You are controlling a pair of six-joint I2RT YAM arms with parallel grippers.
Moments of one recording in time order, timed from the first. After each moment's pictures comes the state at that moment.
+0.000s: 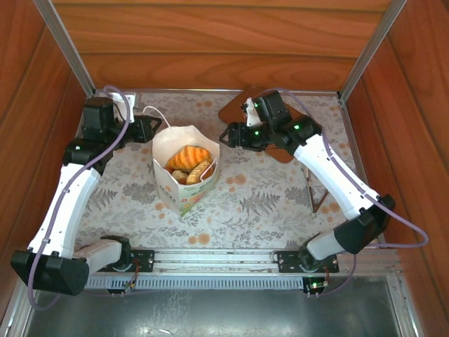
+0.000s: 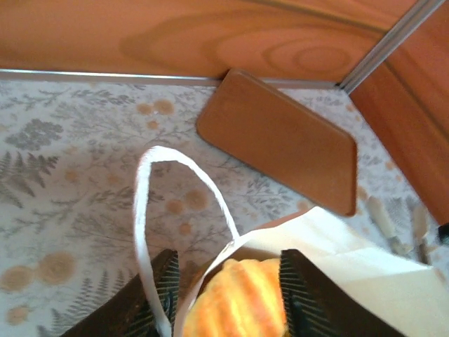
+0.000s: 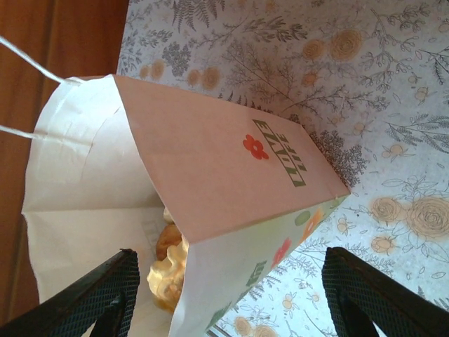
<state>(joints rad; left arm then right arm) -0.14 1.14 1.23 -0.61 0.46 -0.24 0.65 1.47 1.56 -0.91 -0.35 0.58</state>
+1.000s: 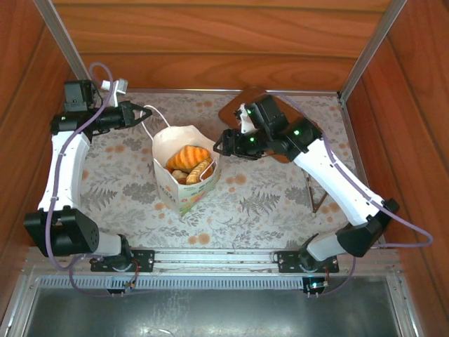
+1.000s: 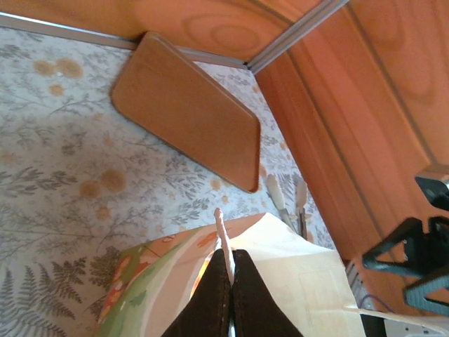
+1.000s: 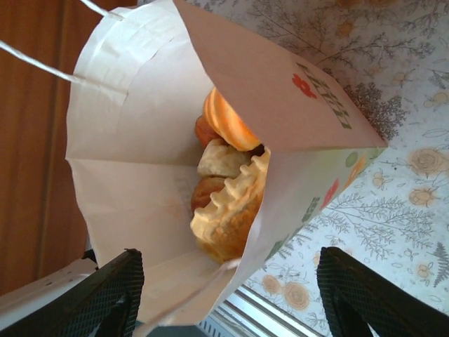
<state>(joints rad) 0.10 1.38 1.43 -0.76 0.97 -0.20 0.76 1.43 1.61 -1.01 -0.34 0.69</state>
